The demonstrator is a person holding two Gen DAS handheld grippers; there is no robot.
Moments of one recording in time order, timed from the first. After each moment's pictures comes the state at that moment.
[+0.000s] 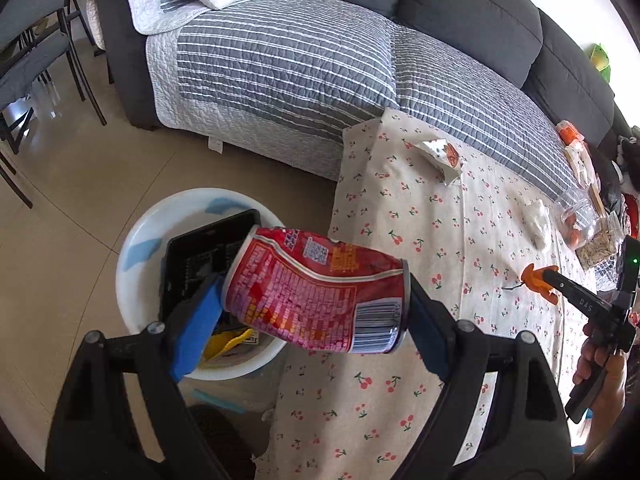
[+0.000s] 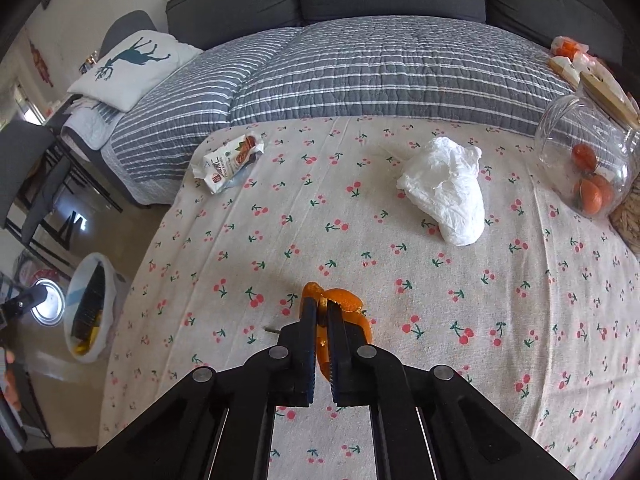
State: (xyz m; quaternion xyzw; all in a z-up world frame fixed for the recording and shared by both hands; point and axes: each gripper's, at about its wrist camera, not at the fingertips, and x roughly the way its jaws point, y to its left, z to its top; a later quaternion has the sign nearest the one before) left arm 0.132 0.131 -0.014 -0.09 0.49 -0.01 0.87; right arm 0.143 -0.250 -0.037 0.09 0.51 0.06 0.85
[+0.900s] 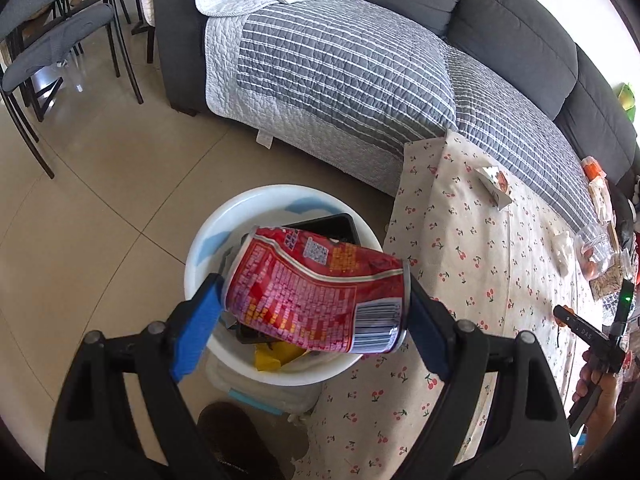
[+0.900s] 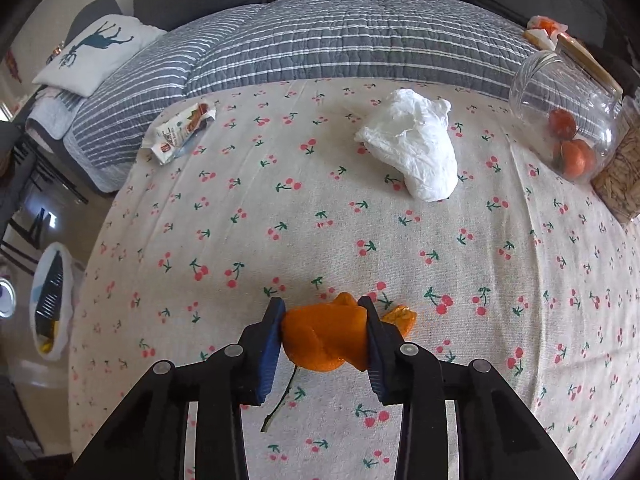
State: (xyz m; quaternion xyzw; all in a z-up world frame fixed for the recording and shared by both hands) left arm 0.126 0.201 -0.024 -0.12 0.48 0.04 0.87; right arm 0.139 -0.252 -0.062 0.08 0.54 0.01 0.84
